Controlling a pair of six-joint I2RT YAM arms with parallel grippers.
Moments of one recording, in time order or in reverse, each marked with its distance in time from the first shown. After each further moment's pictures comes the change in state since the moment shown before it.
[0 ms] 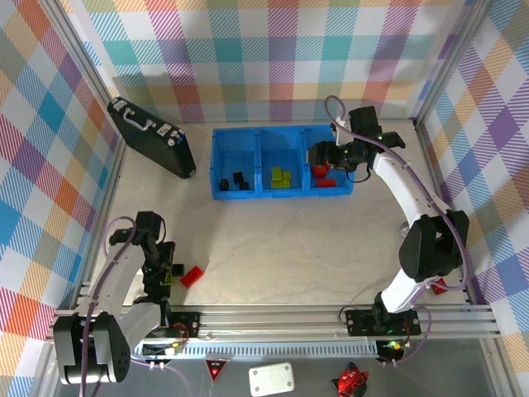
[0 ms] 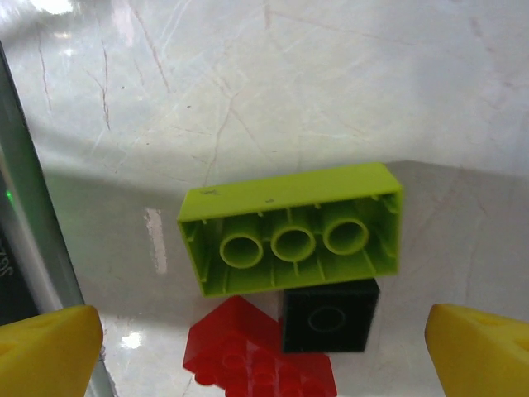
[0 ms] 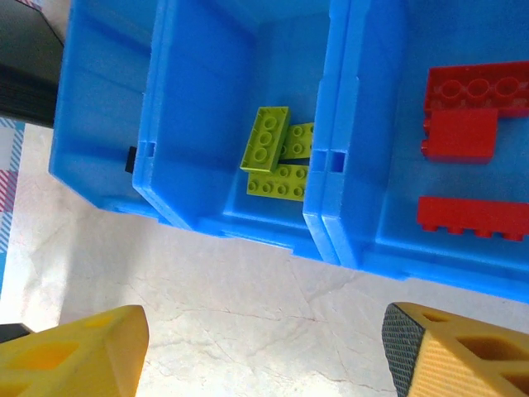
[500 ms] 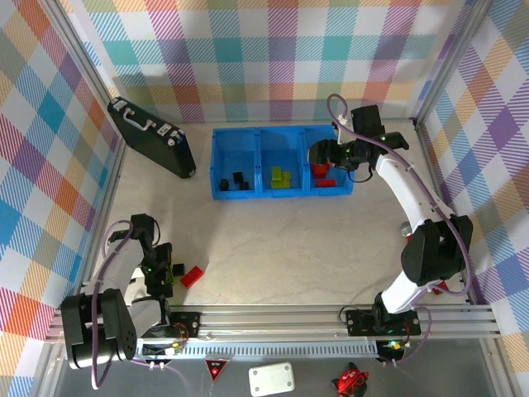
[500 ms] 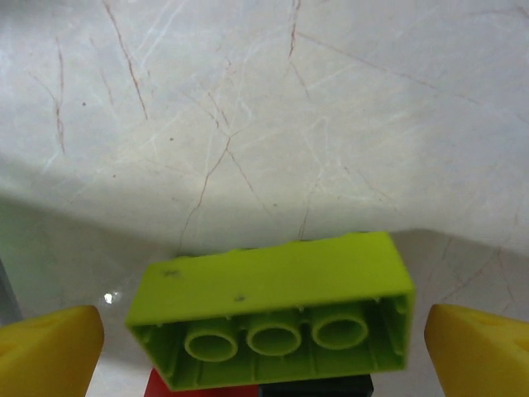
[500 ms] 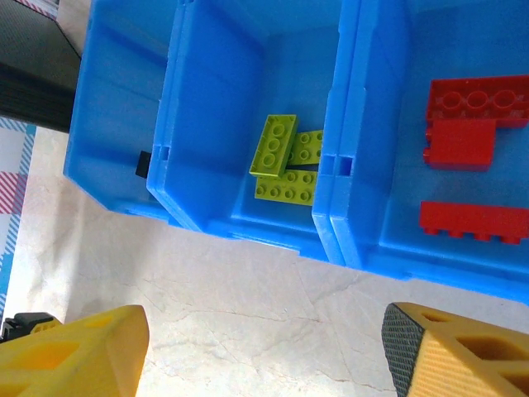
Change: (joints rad) left arm 0.130 0.128 -0.043 0.121 0.066 0.025; right arm 0.000 -0.027 0.000 -0.001 0.000 0.000
